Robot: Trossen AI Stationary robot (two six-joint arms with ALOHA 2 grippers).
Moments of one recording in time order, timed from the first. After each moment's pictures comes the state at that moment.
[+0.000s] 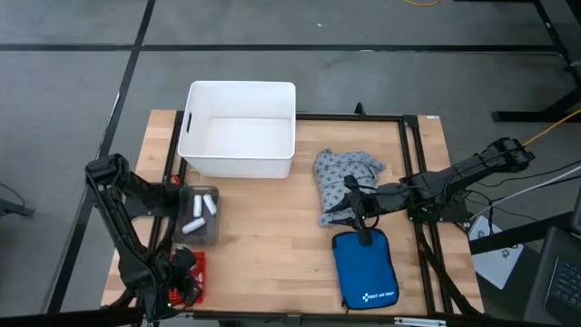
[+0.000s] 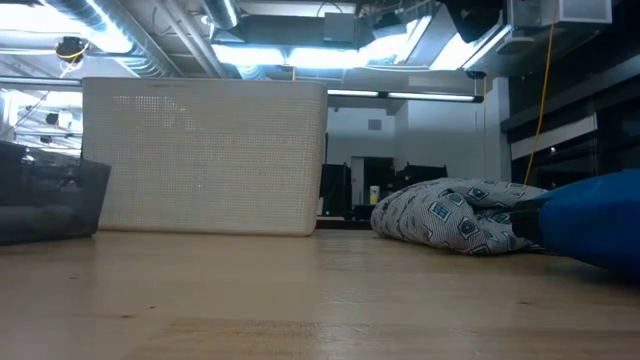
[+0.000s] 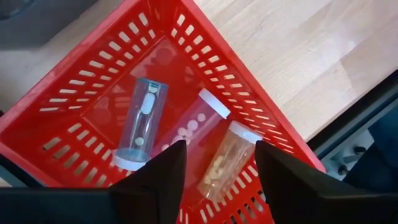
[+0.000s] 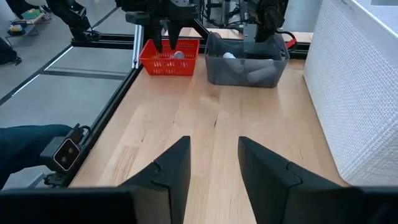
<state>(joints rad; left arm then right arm) -1.17 1.51 1.05 -0.87 -0.19 -2.10 0.39 1.13 0.79 -0.07 0.17 0.12</state>
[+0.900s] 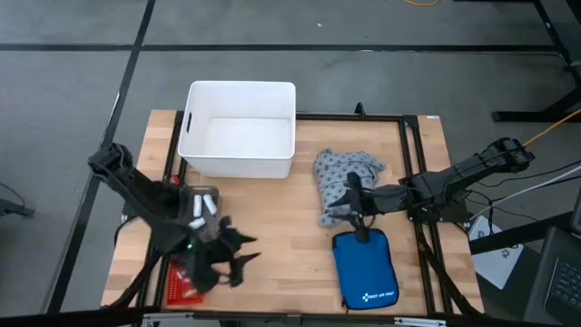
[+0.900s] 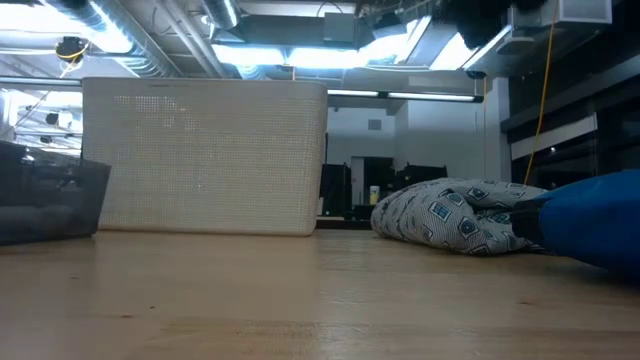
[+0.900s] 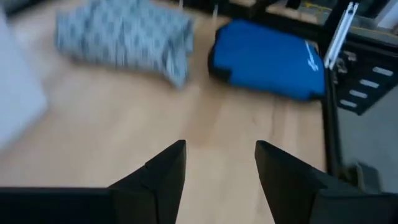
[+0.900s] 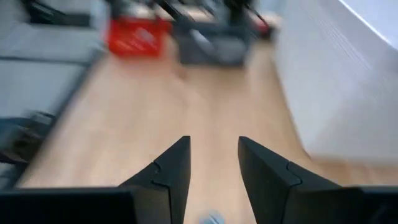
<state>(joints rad) -0.77 1.42 1.05 -0.40 -0.82 -0.89 0.39 1.13 0.78 -0.13 0.26 0.12</state>
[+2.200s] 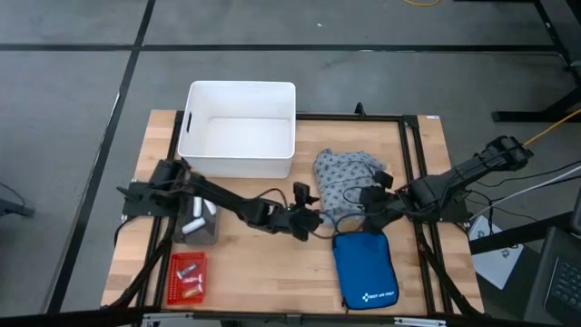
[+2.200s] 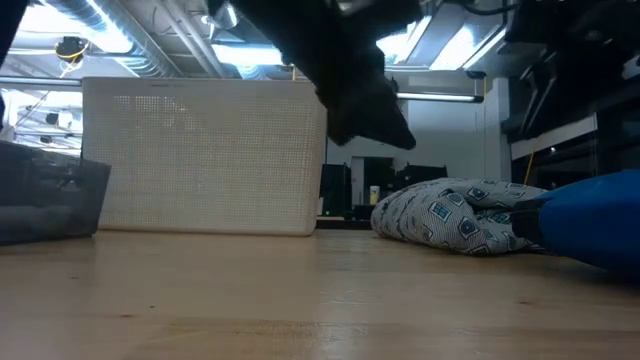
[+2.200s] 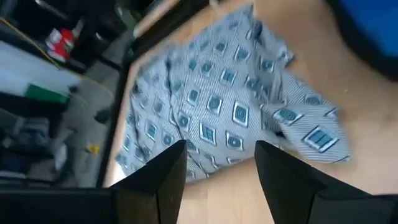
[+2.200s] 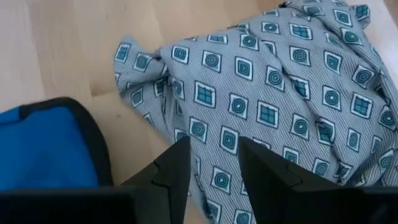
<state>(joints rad) -0.24 1.94 1.36 -0.03 -0.68 0.35 0.47 1.13 0.78 -0.84 0.45 0.62</state>
